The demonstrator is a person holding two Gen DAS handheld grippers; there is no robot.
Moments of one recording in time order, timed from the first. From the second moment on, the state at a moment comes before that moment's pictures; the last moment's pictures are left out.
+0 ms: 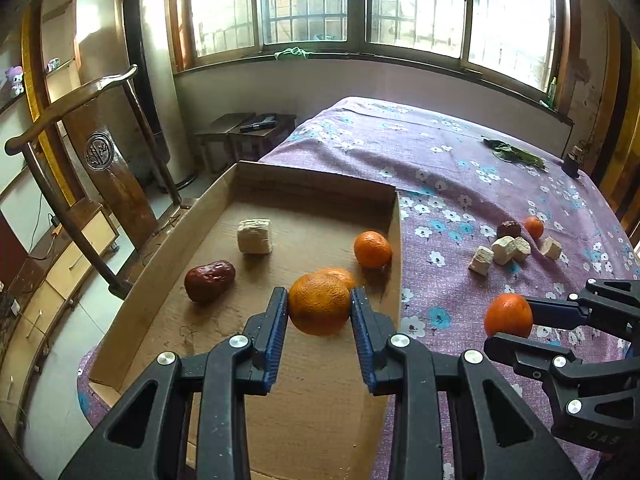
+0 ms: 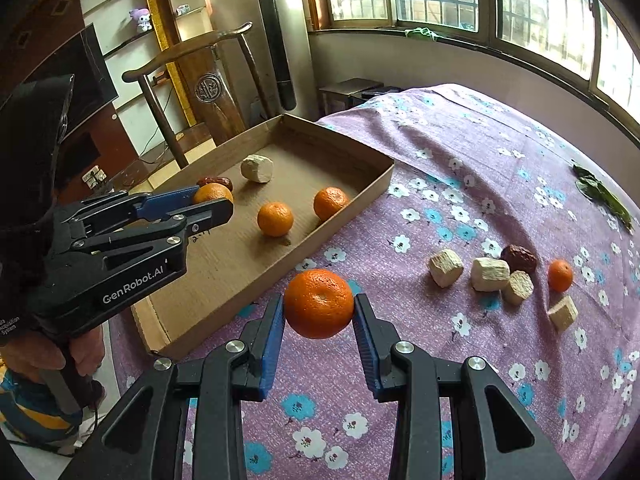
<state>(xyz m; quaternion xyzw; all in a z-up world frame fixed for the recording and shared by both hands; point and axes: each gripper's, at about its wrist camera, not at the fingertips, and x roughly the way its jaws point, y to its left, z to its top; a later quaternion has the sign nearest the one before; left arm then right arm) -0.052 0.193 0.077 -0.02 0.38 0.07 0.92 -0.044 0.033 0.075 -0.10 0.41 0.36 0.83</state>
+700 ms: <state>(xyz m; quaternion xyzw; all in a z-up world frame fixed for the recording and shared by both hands) -0.046 0.266 0.043 -0.05 0.42 0.13 0.90 -0.019 0.131 0.044 -0.15 0.44 0.41 0.79</state>
